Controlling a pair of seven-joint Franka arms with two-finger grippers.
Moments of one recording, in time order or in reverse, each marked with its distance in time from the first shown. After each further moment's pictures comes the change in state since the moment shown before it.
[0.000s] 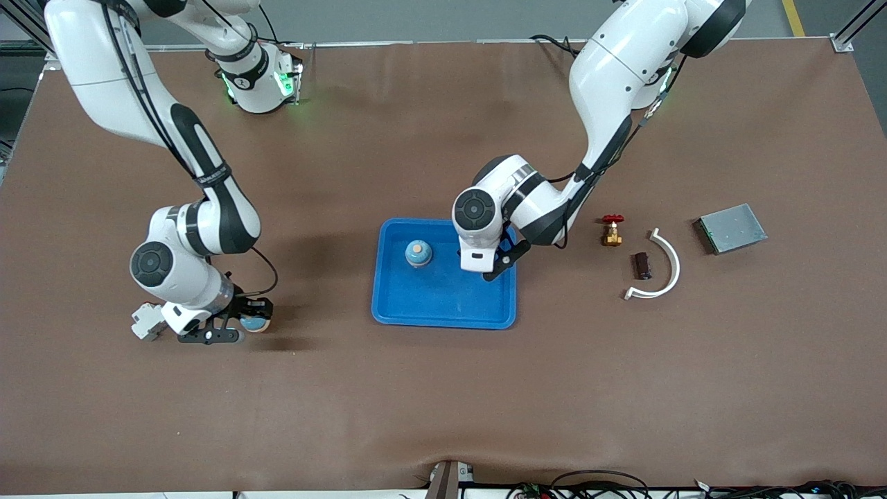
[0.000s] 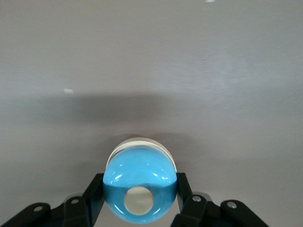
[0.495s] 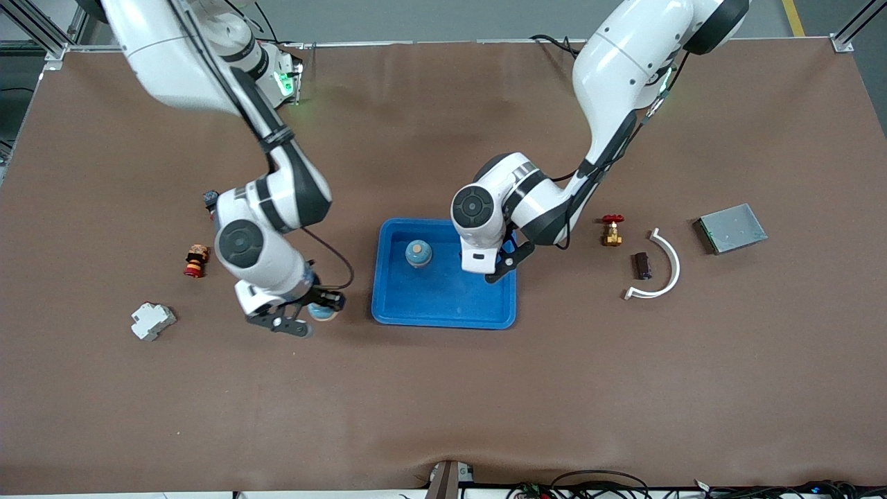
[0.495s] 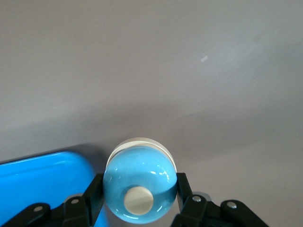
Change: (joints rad) left arm 0.016 -0.050 0.001 0.032 0.054 -0.114 0.054; right arm 0.259 -0.008 0.007 0.147 0.005 -0.134 0.520
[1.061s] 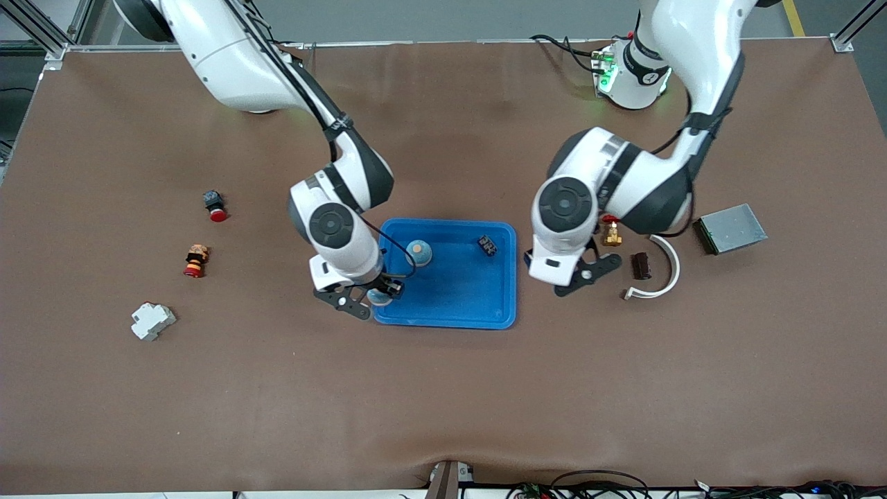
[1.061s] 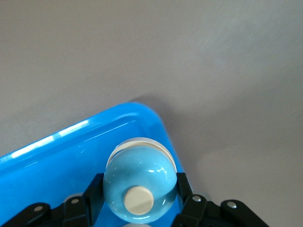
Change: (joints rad) left arm 0.209 -0.216 -0.001 0.004 -0.007 -0.205 0.401; right arm 0.165 0.125 -0.007 0.117 -0.031 -0.002 0.353
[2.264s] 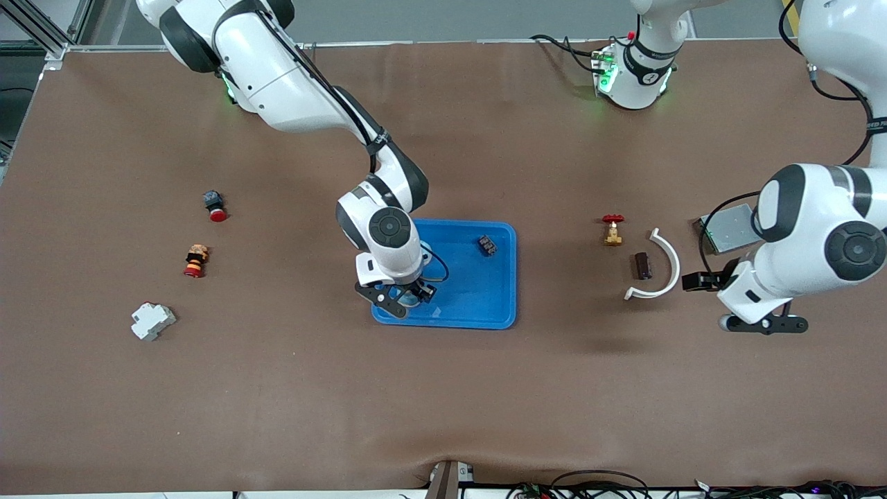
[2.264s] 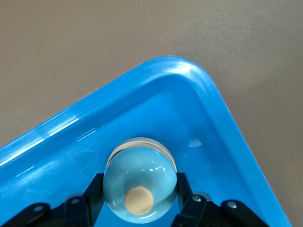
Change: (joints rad) left arm 0.477 -0.077 -0.006 -0.174 -0.040 0.222 0.939; right arm 0.081 0.160 -0.010 0.125 -0.072 0.037 0.211
